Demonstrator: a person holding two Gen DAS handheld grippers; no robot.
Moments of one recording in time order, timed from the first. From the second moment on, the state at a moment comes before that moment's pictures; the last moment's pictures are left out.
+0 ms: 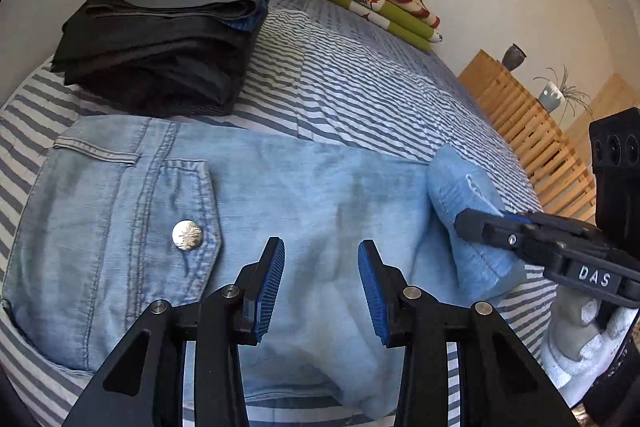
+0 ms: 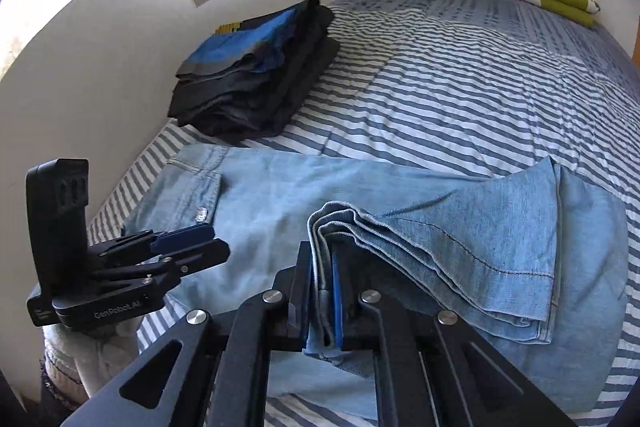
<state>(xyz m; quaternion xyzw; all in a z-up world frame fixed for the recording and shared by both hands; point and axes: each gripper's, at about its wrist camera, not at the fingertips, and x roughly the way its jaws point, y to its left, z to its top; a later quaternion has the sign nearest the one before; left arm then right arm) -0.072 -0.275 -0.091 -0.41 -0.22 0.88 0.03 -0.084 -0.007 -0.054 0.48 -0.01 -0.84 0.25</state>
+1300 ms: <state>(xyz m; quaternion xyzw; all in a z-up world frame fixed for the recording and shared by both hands) -0.071 -0.225 -0.129 -0.47 -0.13 0.87 0.09 -0.147 0.063 -0.132 0.65 -0.13 -0.73 0.18</state>
